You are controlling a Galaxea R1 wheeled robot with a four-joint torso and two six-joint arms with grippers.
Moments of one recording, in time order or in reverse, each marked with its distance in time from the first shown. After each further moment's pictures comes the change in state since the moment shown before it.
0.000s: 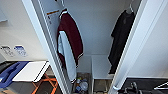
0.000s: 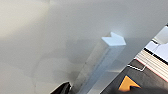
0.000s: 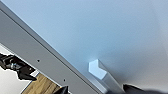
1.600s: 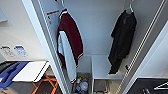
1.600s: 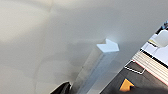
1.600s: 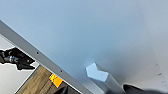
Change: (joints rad) left arm 0.005 -0.020 0.015 0.001 -0.030 0.001; right arm -0.089 -0.166 0.096 -0.055 0.049 -0.004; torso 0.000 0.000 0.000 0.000
